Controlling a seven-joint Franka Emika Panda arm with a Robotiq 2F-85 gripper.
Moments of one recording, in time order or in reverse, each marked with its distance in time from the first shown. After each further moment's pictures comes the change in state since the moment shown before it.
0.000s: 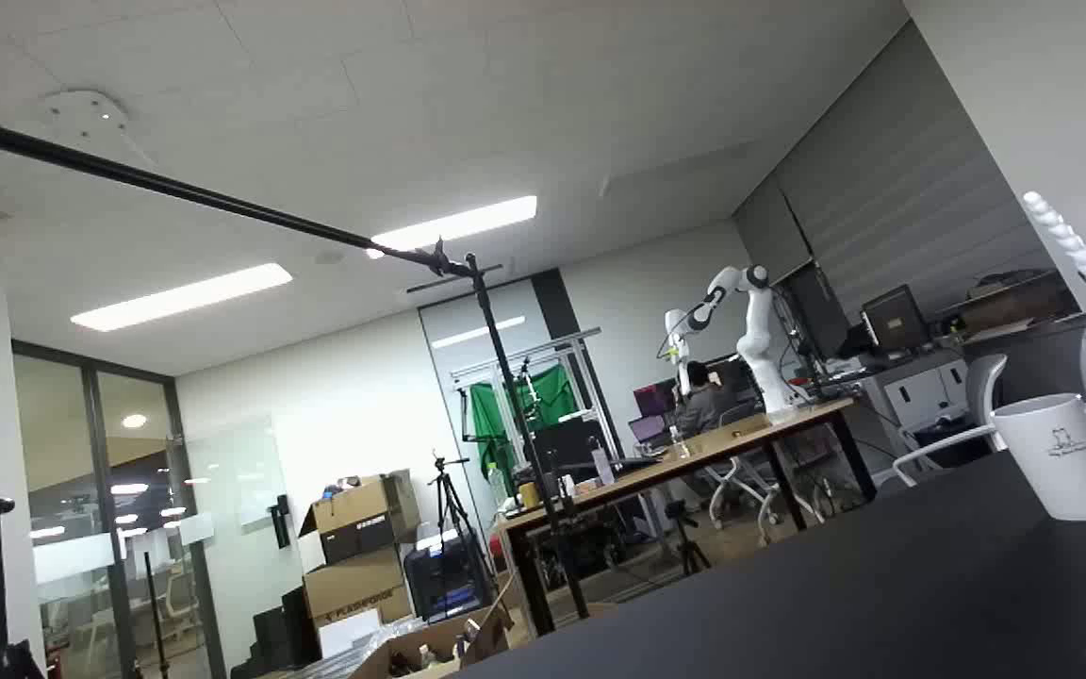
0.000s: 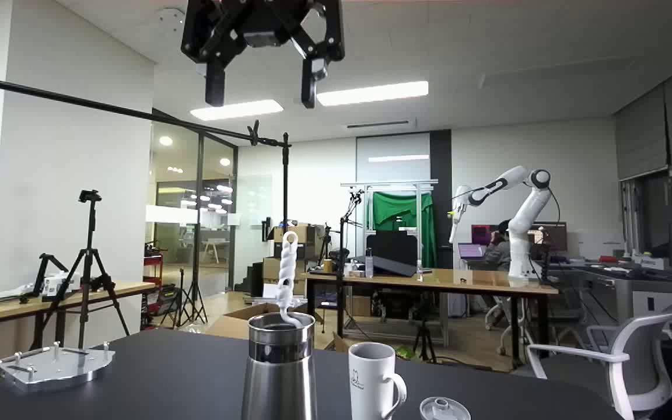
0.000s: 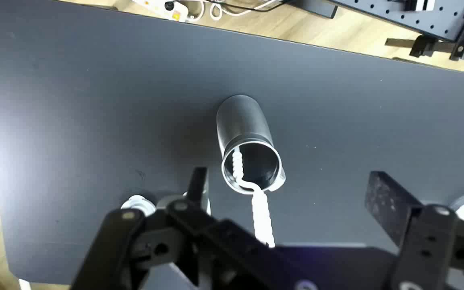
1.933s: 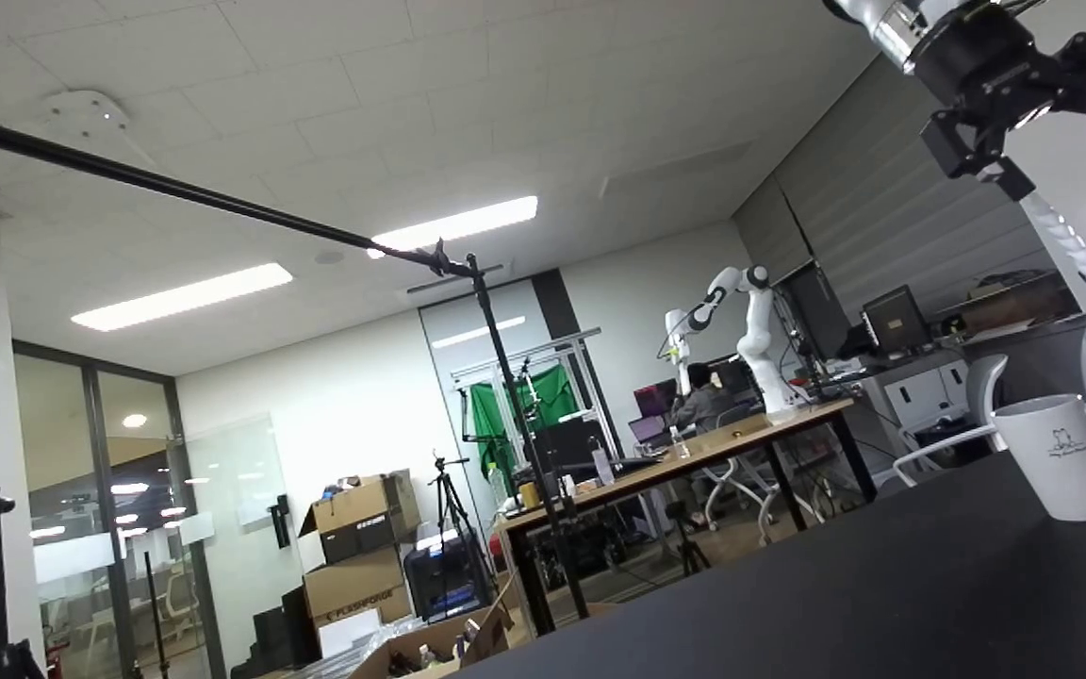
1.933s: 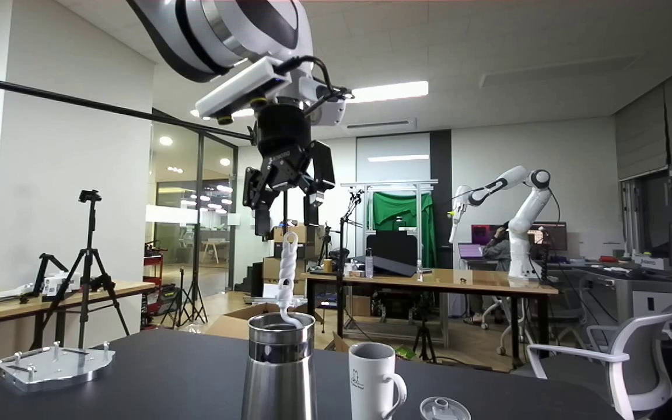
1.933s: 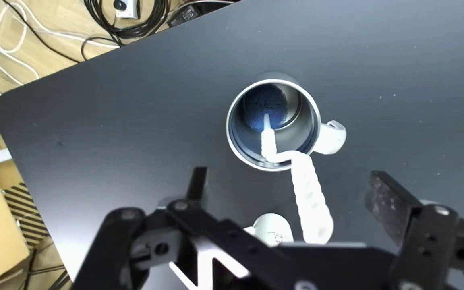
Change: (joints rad) arm -0.033 0.522 0.268 0.109 -0.014 0.251 0.687
